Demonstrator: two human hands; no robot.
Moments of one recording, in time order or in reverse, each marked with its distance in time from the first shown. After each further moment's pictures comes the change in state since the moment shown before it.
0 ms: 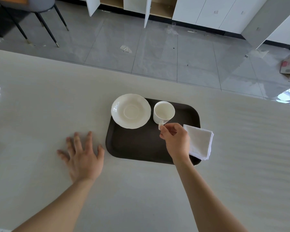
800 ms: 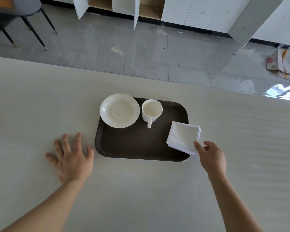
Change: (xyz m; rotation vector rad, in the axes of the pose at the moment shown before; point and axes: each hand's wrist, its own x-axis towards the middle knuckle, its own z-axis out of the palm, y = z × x) left_hand 0.001 0.001 0.000 0.011 -0.015 -0.022; right_hand -0.001 0.078 -0.131 -0.418 0.155 0.266
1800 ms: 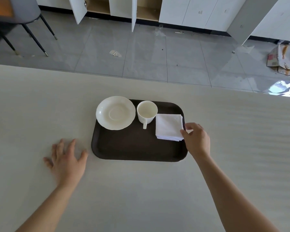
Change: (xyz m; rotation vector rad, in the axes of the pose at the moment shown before) left_hand -0.002 0.007 -0.022 -0.151 -0.001 -0.014; right_hand 0.028 -0.043 0.018 -0.005 0.023 -0.340
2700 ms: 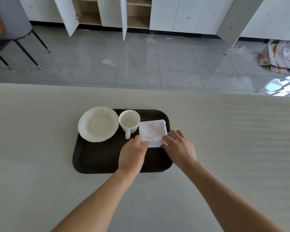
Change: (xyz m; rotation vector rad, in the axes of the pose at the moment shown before) left_hand -0.054 0.217 0.048 0.110 -0.101 0.858; right_hand 0.008 0.020 0.002 -0.431 -0.040 -0.577
